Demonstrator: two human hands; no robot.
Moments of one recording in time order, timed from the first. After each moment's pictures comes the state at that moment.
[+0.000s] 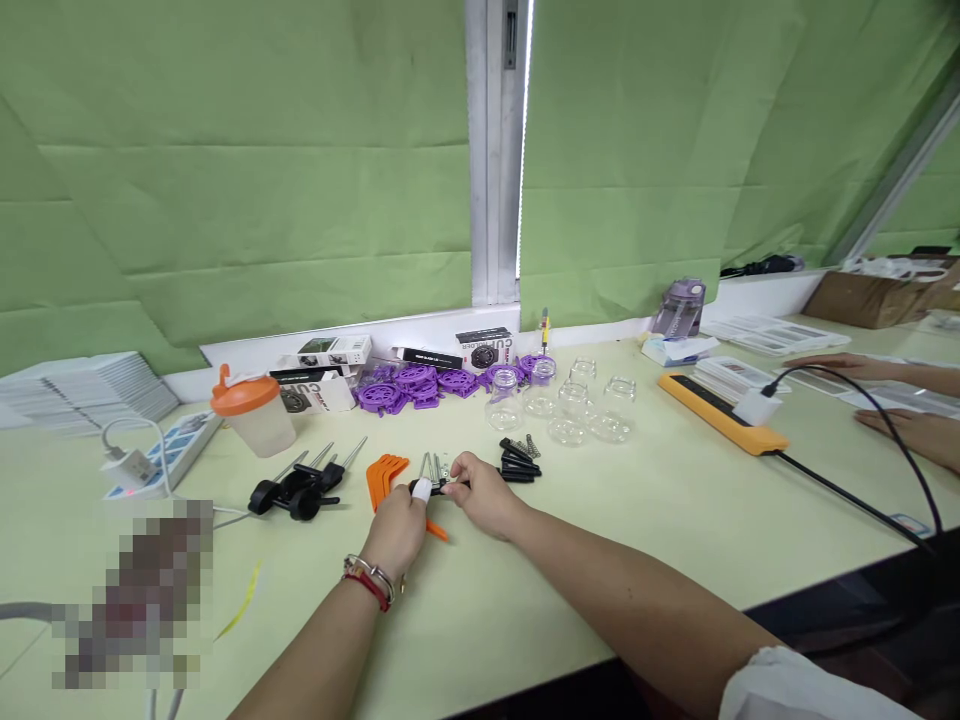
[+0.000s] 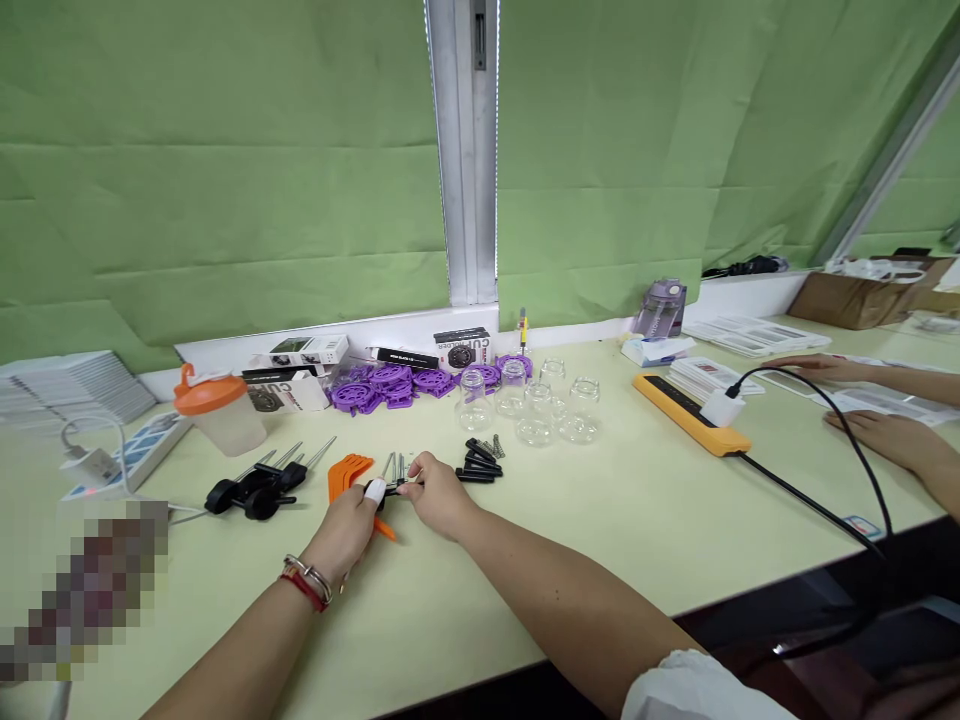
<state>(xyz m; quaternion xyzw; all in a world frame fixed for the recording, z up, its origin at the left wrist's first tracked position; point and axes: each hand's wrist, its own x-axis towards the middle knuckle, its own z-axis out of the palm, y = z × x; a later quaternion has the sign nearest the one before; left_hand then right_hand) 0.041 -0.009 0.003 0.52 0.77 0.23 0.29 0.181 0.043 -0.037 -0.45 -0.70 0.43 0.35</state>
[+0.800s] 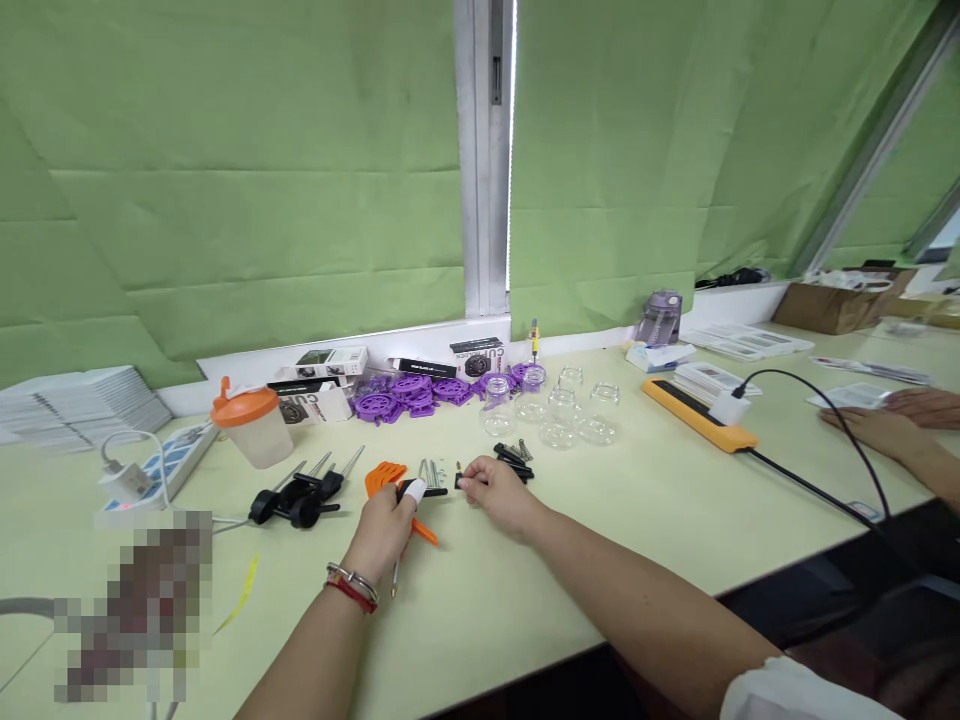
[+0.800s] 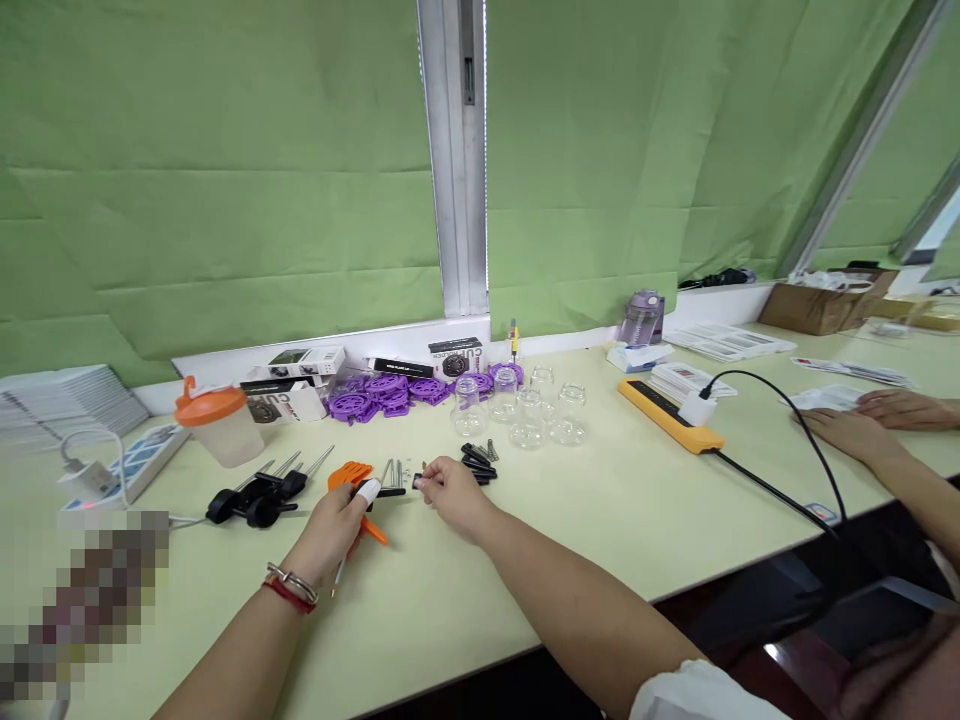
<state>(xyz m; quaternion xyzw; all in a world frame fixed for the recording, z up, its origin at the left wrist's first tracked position) 0.021 -0.013 0.008 0.55 0.72 0.29 0.31 0.205 0.030 -0.015 -0.46 -0.62 0.50 0.39</state>
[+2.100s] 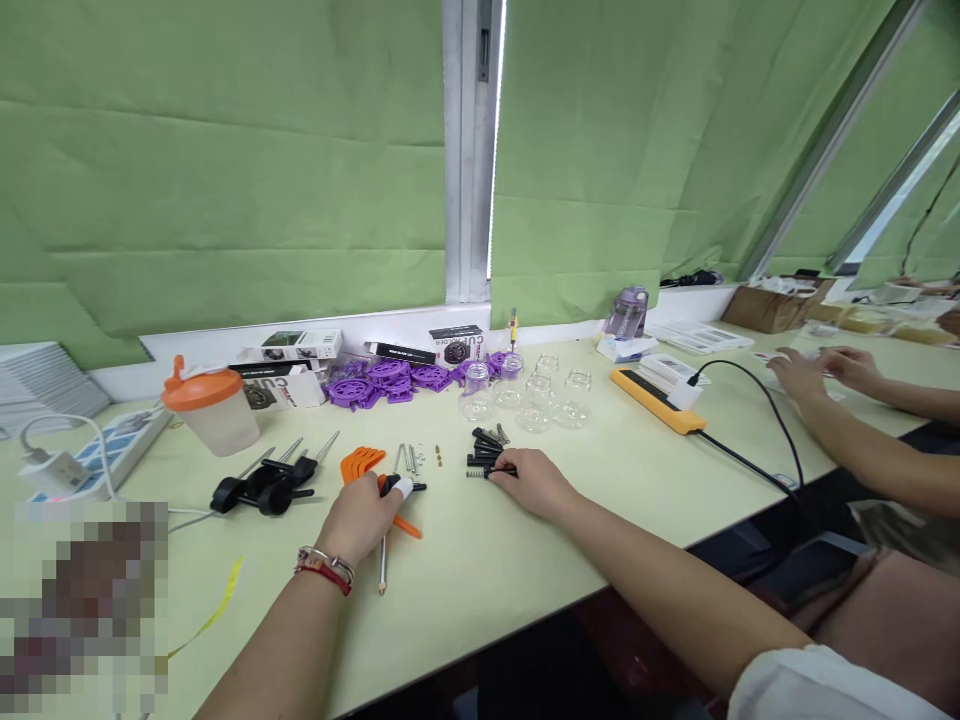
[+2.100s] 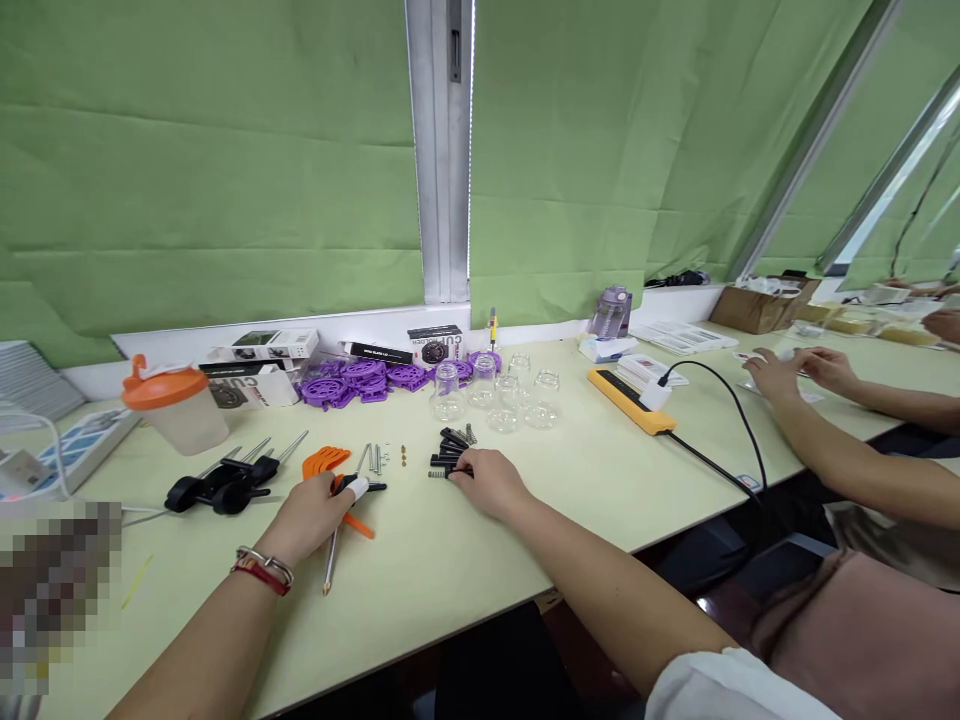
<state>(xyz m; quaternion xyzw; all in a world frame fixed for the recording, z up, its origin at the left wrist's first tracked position) 0.016 -0.013 0.013 0.61 0.75 0.16 0.21 0.281 0.013 -0.008 -0.58 -0.74 0.22 0.25</state>
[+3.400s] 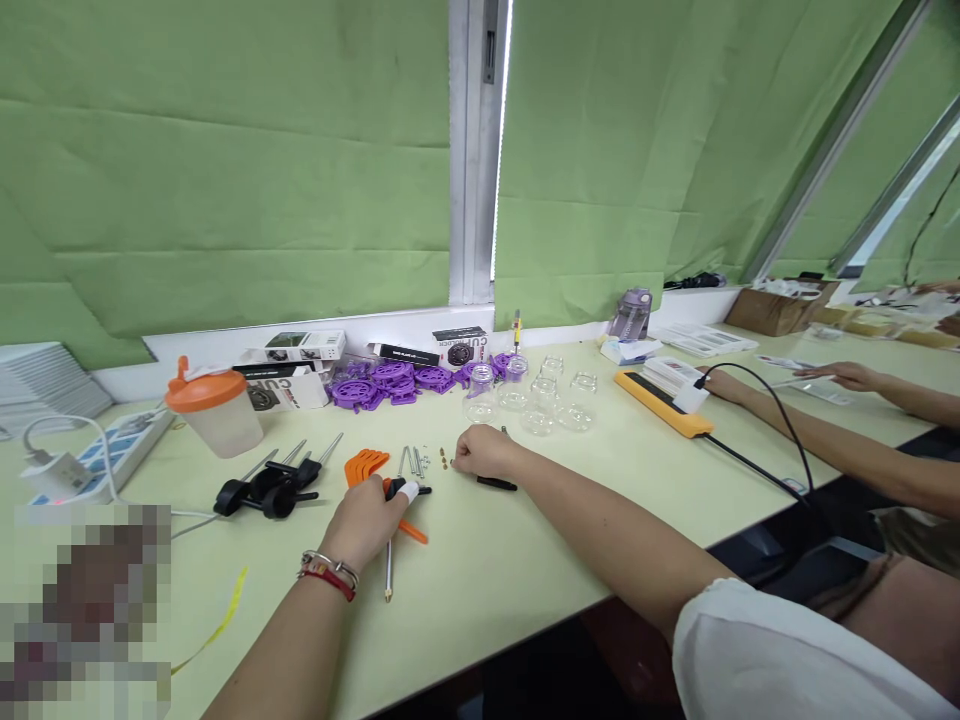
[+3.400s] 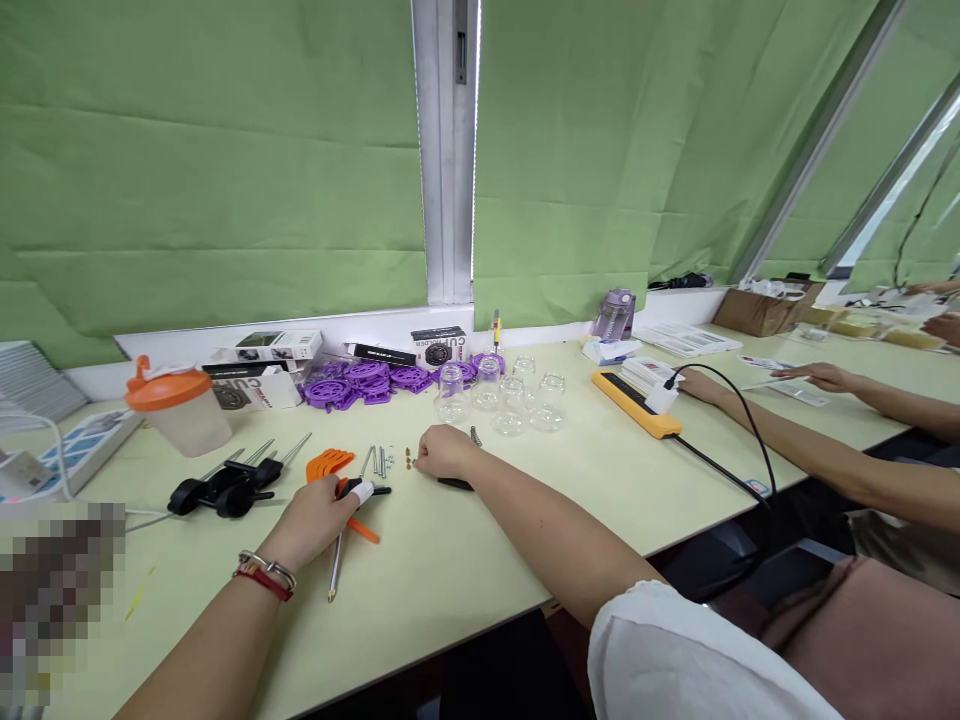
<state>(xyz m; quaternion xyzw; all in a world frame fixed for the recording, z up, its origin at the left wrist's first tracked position) 0.015 -0.014 0.016 0.62 0.74 0.15 0.22 0.218 0.072 0.019 -0.53 -0.81 0.23 0.10</state>
